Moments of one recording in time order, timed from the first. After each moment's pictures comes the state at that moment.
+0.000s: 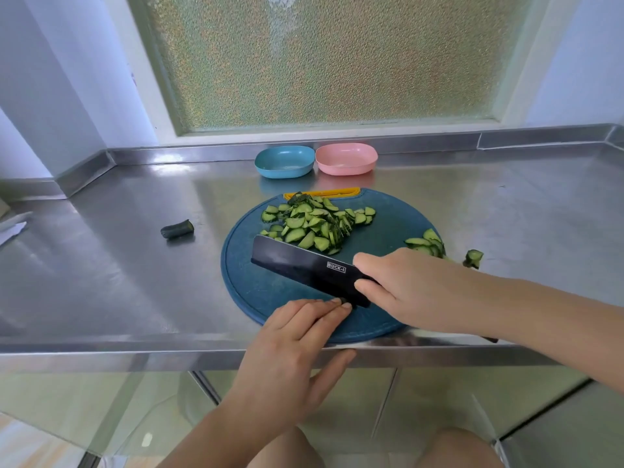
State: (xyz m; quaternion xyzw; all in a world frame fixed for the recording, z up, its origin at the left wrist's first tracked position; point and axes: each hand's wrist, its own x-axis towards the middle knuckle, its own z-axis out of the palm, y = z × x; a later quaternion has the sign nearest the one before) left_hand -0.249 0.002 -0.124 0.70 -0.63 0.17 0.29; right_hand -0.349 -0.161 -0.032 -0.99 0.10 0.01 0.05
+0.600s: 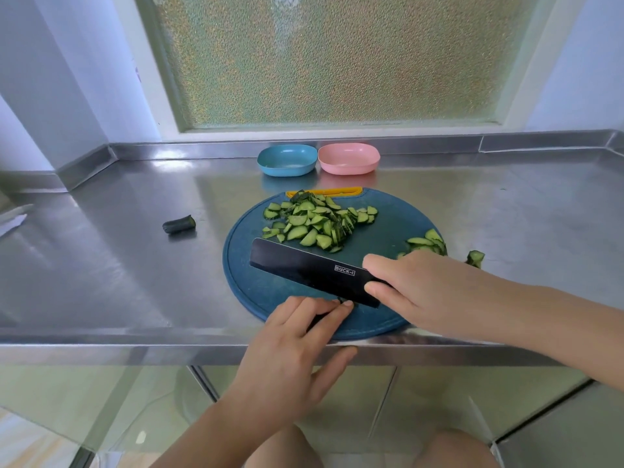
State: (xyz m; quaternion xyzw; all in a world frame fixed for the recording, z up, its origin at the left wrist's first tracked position) left_hand -0.249 0.003 -0.126 0.70 -0.63 0.20 0.29; right_hand -0.362 -0.157 -0.024 -1.00 0.09 0.03 0.02
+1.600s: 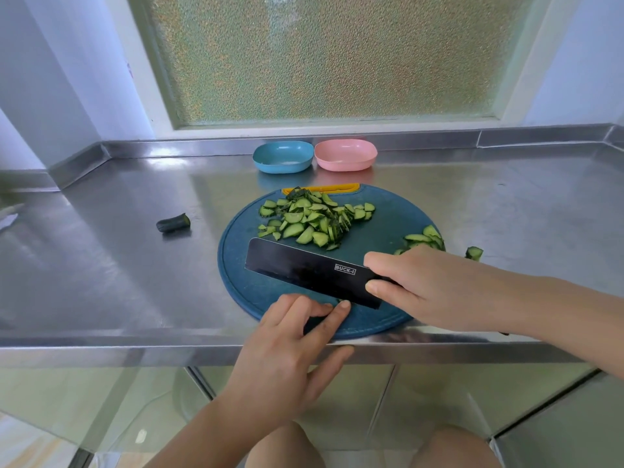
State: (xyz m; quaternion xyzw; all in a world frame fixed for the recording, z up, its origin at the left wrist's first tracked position) left_hand -0.246 0.003 -0.130 0.69 -0.63 0.22 0.29; right_hand -0.364 -0.169 -0.030 -0.99 0.07 0.01 0.09
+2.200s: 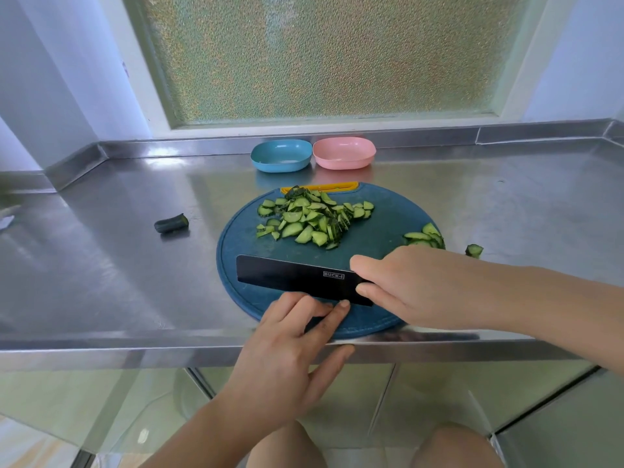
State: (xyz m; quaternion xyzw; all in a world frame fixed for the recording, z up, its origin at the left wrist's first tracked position) left_hand -0.246 0.002 -0.125 0.68 -0.64 0.20 0.29; right_hand -0.356 -0.162 -0.026 -1.00 0.04 0.06 -0.02
